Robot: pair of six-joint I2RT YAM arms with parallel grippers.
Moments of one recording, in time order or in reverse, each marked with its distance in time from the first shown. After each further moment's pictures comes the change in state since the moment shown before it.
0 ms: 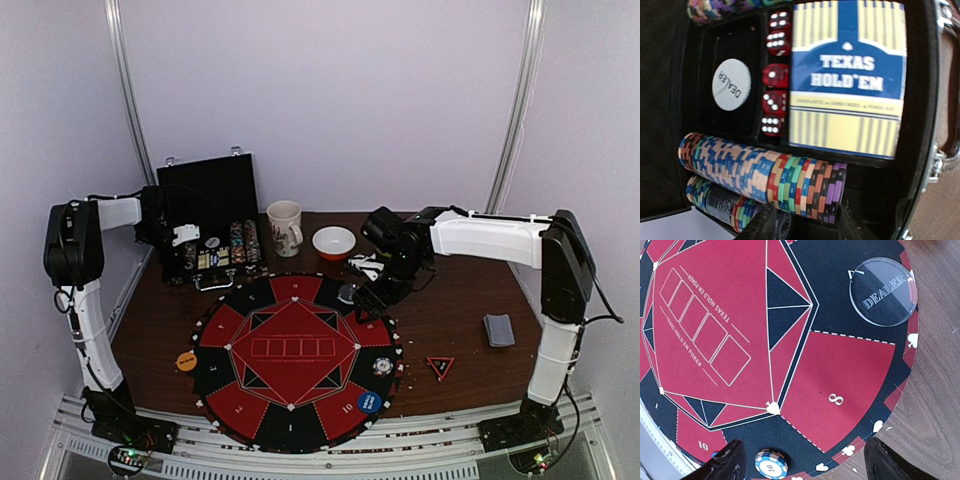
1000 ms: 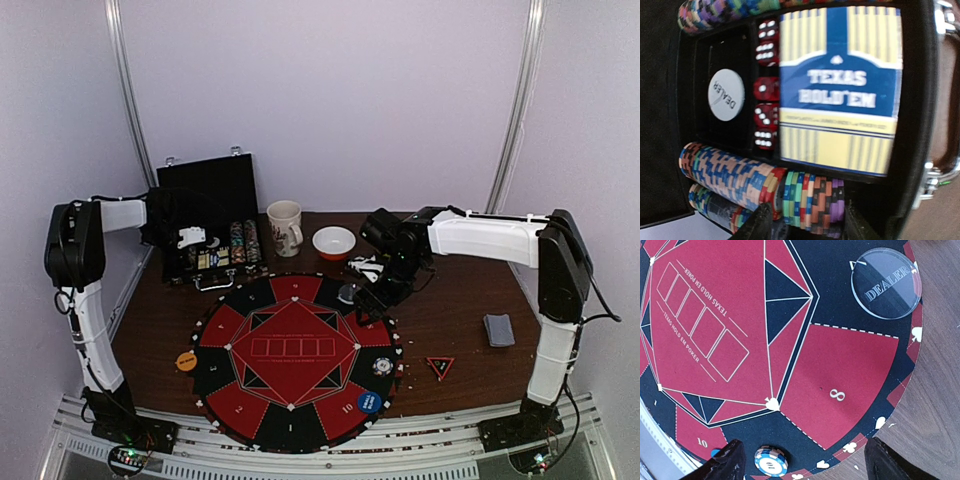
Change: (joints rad) left arm -0.038 -0.022 -0.055 0.054 -0.072 -0.018; right arm 0.000 0.016 0.014 -0.030 -0.003 -0.002
